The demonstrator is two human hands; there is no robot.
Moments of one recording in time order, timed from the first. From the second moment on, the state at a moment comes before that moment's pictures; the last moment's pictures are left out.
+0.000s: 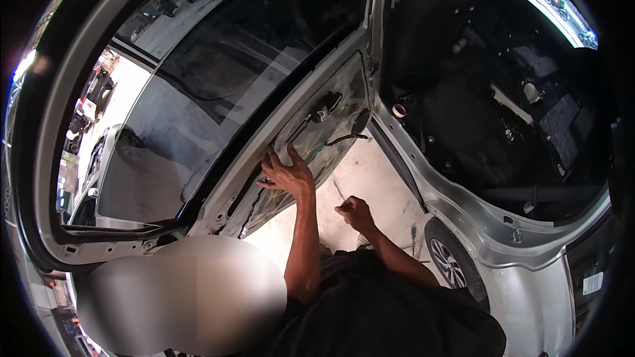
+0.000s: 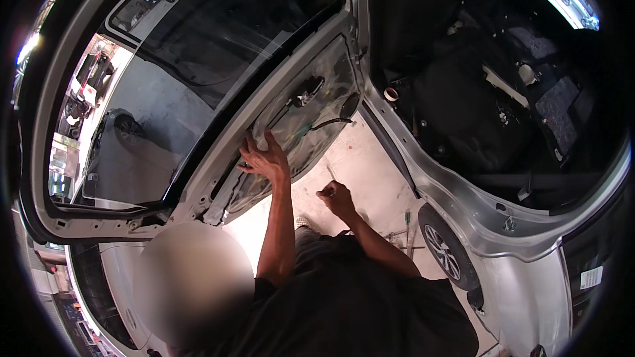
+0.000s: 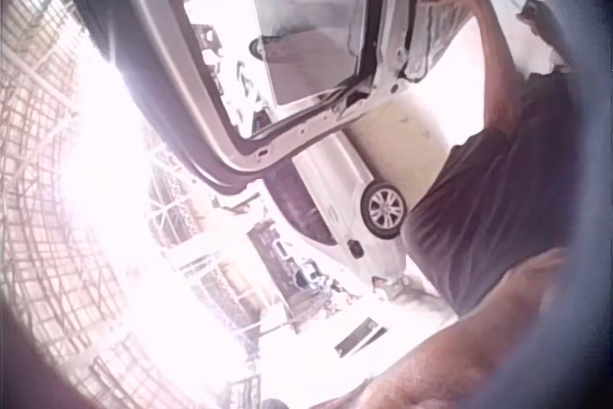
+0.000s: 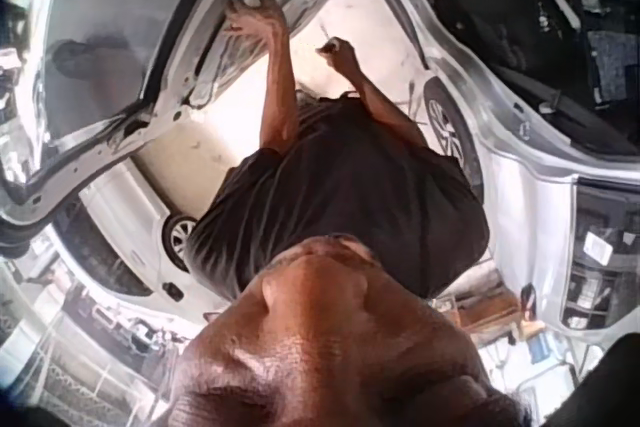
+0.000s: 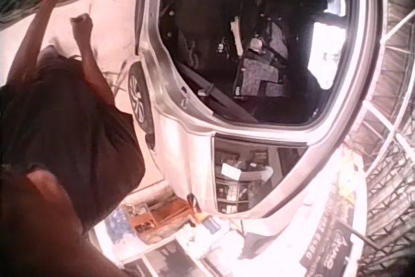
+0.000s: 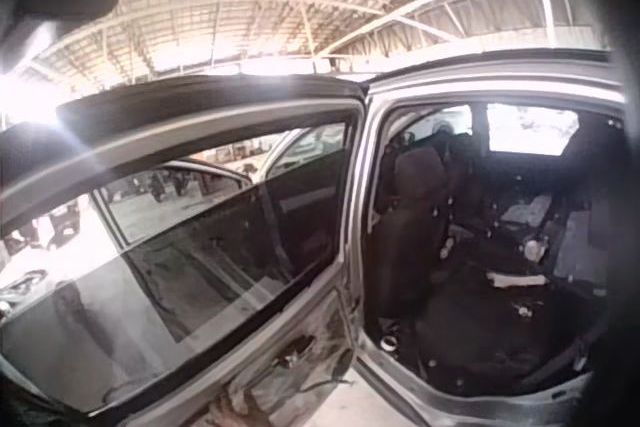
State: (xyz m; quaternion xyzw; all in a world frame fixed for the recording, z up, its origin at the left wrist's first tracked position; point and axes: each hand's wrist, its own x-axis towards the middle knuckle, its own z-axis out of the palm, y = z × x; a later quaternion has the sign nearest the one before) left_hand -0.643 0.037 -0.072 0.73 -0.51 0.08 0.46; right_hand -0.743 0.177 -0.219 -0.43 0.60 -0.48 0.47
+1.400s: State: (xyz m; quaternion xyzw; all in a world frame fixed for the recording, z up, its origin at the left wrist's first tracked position) left_hand -0.626 0.058 -0.036 0.72 -0.59 0.11 0.35; right_hand -0.852 -0.073 -0.114 -0.55 0.45 -0.64 0.28
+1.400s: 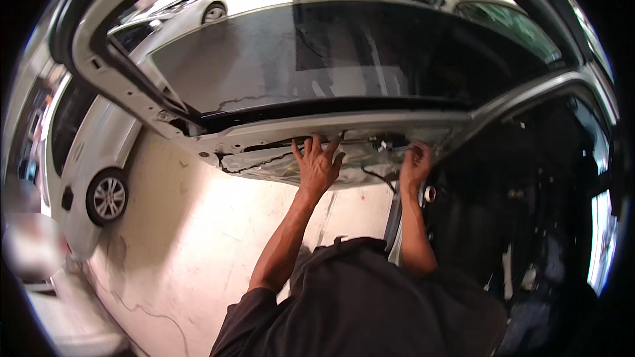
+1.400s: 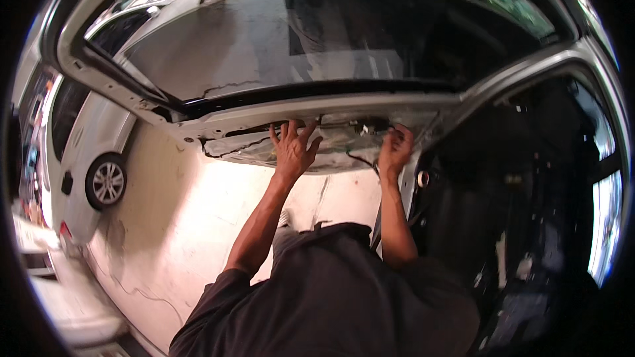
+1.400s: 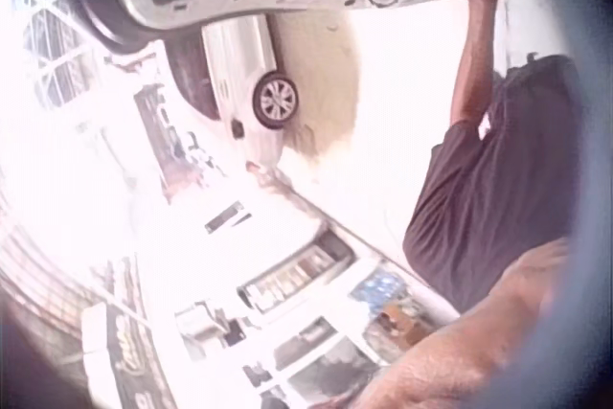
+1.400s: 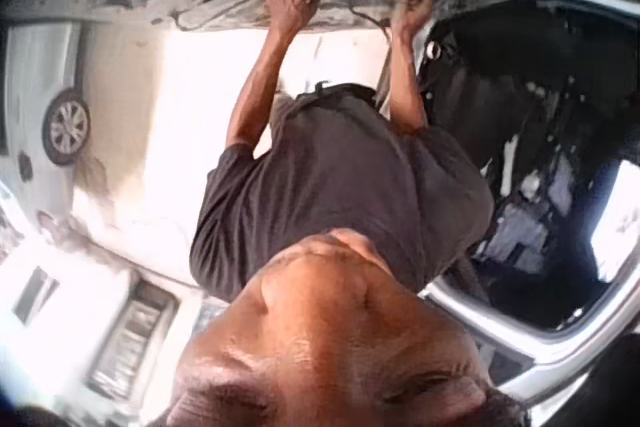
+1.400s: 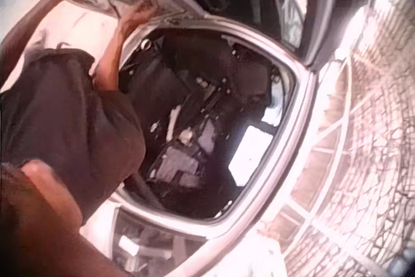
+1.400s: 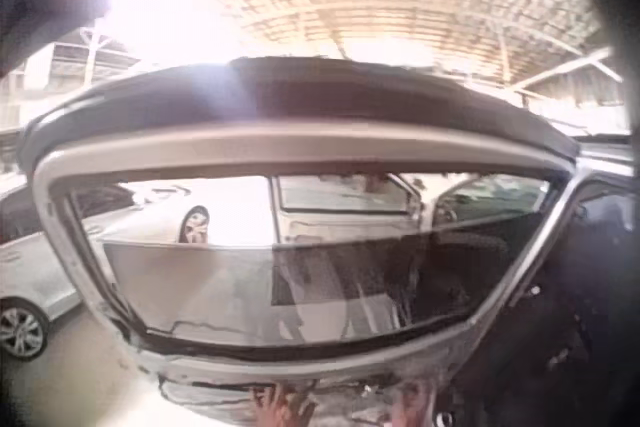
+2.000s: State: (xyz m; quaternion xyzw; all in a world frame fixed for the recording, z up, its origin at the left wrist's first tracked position) left_hand -0.675 0.020 -0.025 0.84 -0.40 0.17 0.32; right_hand -0.874 -0.106 -0.021 -0.78 0.41 -0.47 -0.02
